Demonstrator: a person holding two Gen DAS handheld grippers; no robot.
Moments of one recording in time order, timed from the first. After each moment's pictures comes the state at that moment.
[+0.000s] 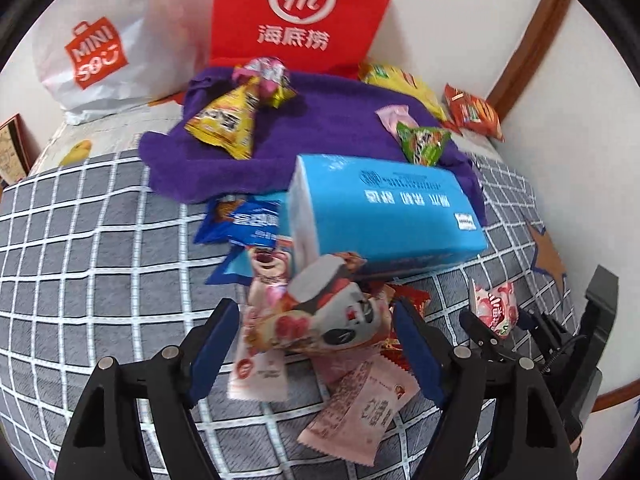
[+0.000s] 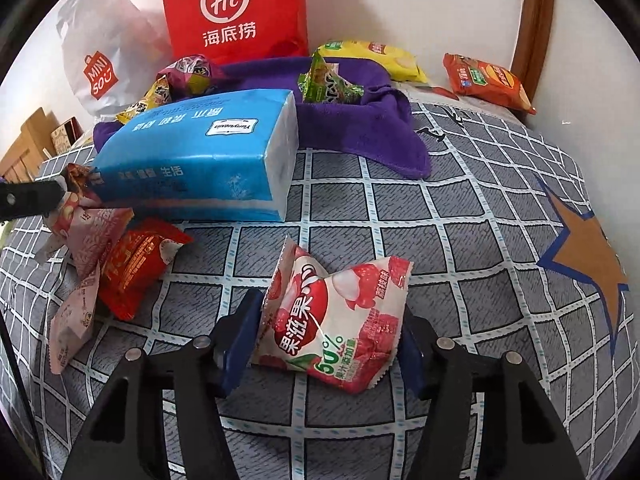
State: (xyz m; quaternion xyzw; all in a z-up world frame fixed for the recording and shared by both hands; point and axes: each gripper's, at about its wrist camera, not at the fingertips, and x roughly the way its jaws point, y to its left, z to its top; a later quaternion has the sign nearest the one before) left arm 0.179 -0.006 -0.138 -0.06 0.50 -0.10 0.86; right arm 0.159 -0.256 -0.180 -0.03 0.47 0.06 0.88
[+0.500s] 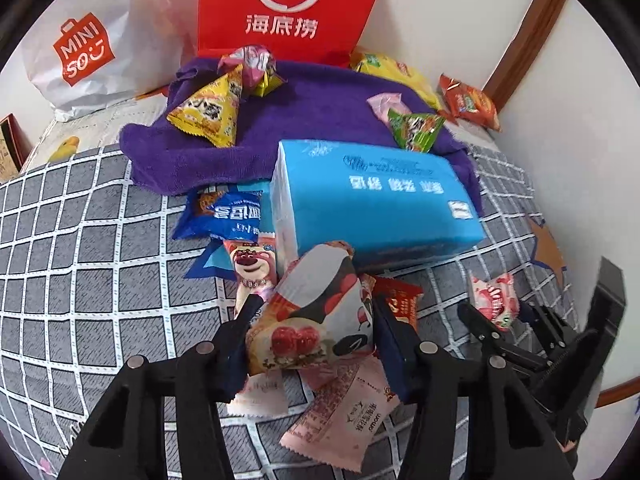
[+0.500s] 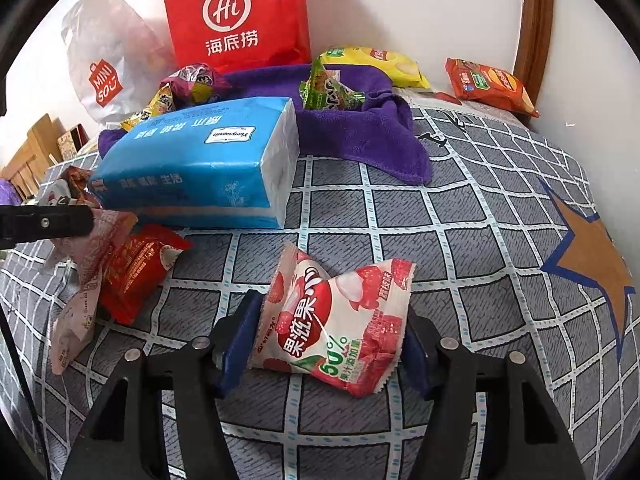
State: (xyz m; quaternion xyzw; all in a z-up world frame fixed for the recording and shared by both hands) left arm 0.173 -0.013 -0.141 -0.06 0.50 -0.11 0.85; right arm 0.160 -0.263 -0.181 -0.01 0.46 0.07 0.89
